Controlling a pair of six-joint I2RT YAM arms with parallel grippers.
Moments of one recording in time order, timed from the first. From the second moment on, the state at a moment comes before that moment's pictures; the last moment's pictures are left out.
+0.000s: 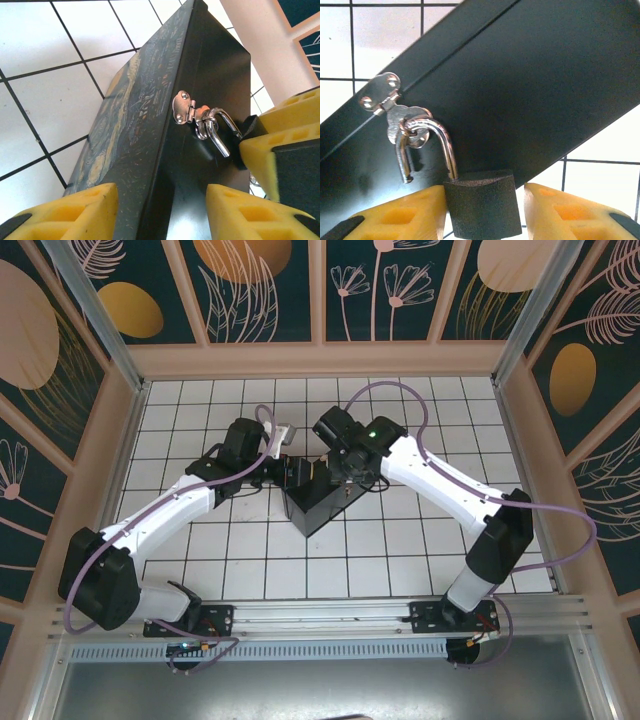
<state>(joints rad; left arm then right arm) -0.55 1.37 0.99 -0.29 0.48 -0.44 0.85 1.65 1.59 -1.17 0.20 0.72</state>
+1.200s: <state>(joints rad) -0.63 1.32 0.92 -0.19 0.67 -0.51 0.72 1.70 1.64 -0.99 0.08 0.74</state>
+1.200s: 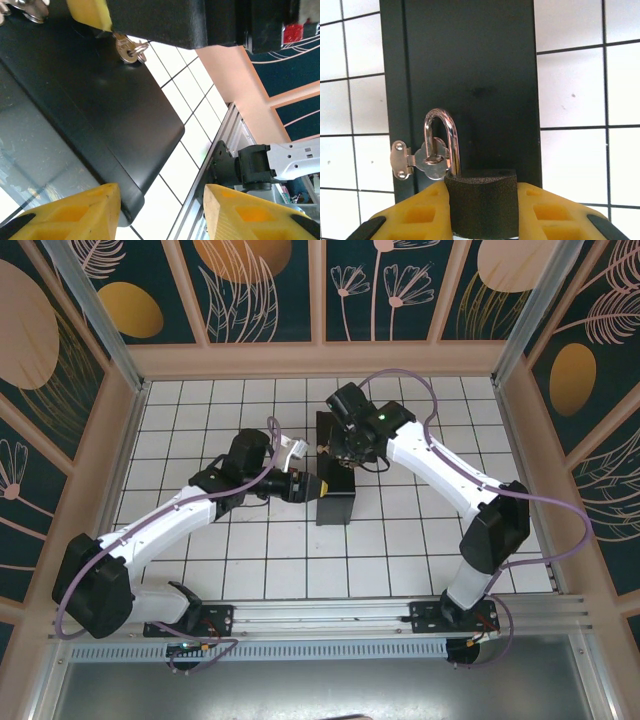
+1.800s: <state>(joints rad) -0.48 1.26 0.92 -0.21 0.58 -0.54 0.66 1.70 1.56 -0.81 0.08 0.73</state>
